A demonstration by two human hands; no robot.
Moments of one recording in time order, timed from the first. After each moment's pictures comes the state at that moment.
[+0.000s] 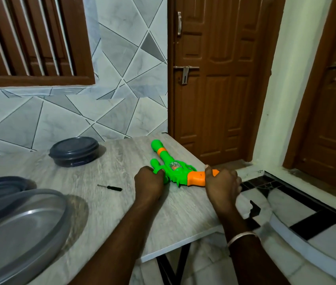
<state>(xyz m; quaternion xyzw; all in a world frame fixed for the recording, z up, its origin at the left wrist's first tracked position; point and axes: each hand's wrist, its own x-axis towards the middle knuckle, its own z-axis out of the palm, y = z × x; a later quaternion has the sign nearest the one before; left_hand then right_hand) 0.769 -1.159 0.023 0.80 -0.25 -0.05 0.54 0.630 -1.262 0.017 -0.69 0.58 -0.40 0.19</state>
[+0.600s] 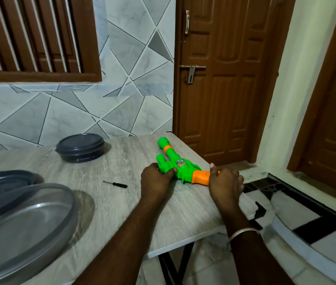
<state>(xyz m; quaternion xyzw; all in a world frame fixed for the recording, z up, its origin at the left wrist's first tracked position) 0.764 -1.155 0.022 0.79 -0.29 -0.03 0.55 0.636 -1.266 0.015 -0.72 0.57 -0.36 0.16</state>
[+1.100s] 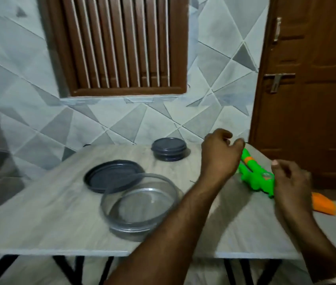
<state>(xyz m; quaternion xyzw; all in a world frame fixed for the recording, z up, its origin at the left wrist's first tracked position) 0.764 -1.056 0.132 0.70 -0.32 0.05 0.63 0.670 -1.182 0.055 -0.72 0.32 -0.52 0.33</state>
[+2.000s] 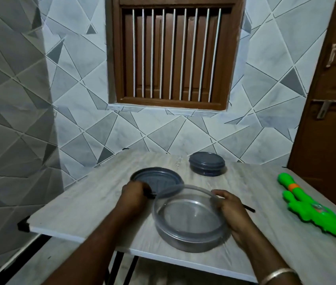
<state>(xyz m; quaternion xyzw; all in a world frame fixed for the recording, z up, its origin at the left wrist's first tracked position) 0.936 -0.770 0.034 0.93 -0.19 0.07 0.30 0.789 -1.012 0.050 -0.73 0.23 -0.17 0.62</state>
